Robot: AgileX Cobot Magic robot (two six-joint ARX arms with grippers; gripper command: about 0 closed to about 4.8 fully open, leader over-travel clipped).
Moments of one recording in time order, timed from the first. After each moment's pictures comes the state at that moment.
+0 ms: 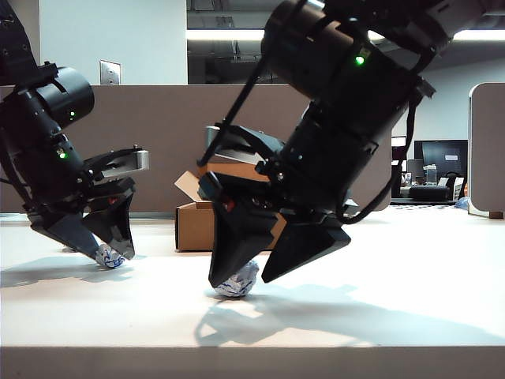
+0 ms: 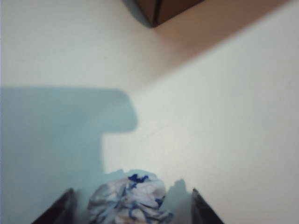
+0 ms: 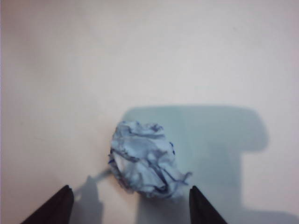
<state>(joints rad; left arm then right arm) -0.21 1.74 1.02 -0.28 0.27 0.23 0.78 1.65 0.86 -0.10 -0.07 0.09</state>
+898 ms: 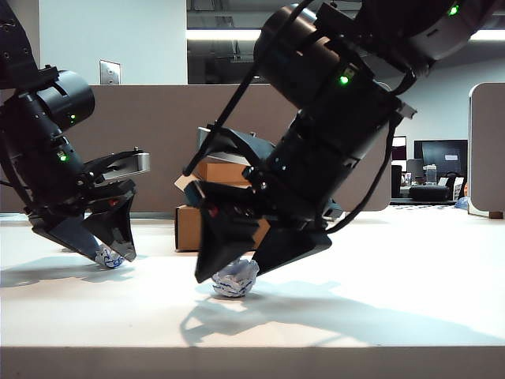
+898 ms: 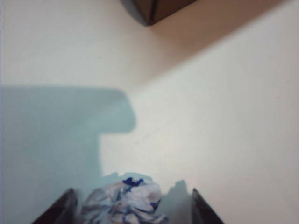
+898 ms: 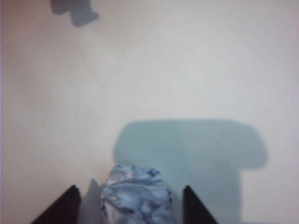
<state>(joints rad) -0.21 1.75 1.02 -0.28 0.28 0.23 0.78 1.71 0.86 0.02 -0.05 0.09</state>
